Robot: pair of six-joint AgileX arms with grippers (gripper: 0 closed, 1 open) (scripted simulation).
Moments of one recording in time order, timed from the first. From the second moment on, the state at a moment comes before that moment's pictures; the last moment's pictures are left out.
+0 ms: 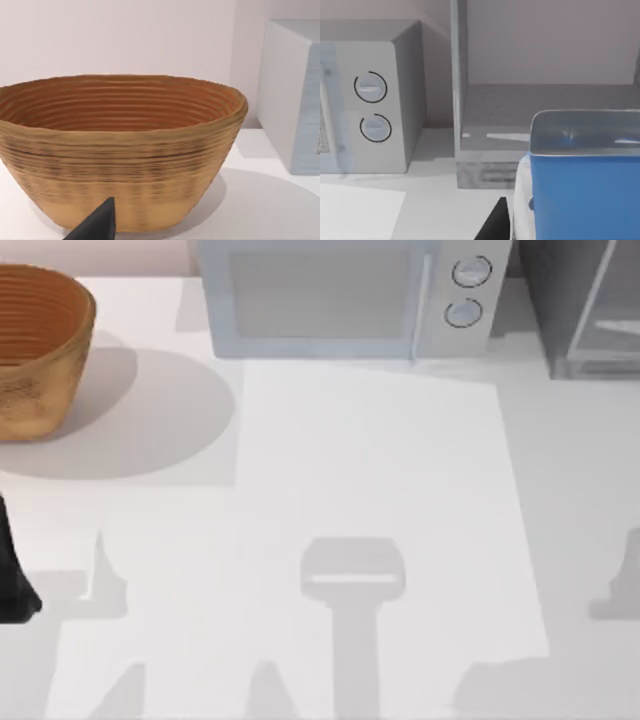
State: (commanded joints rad) left arm 0.00 0.00 0.00 0.00 0.00 0.00; right arm 0.00 0.00 0.00 0.00 0.00 0.00
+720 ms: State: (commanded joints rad) left arm 0.00 0.00 0.00 0.00 0.00 0.00; right arm -0.01 0.34 0.14 0.31 -0.08 0.08
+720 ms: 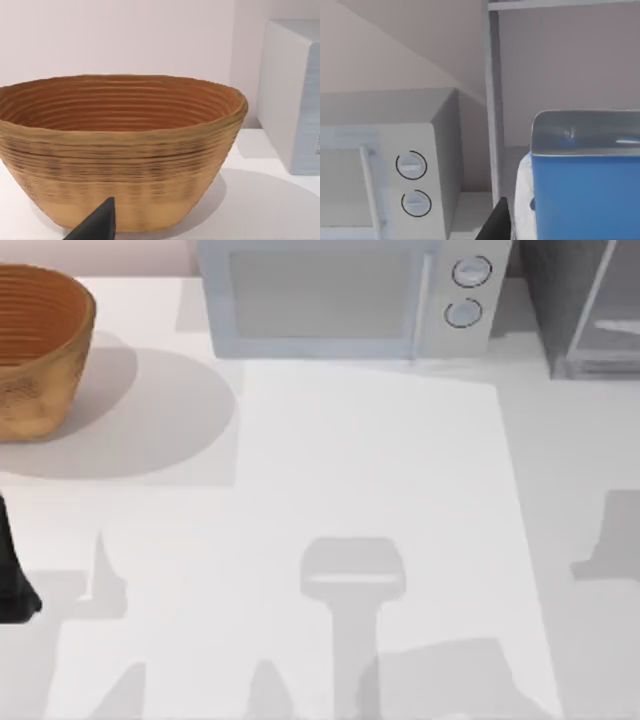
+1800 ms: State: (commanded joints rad) left arm 0.00 0.00 0.00 0.00 0.00 0.00; right arm 0.02 1.98 0.57 1.53 -0.64 0.07
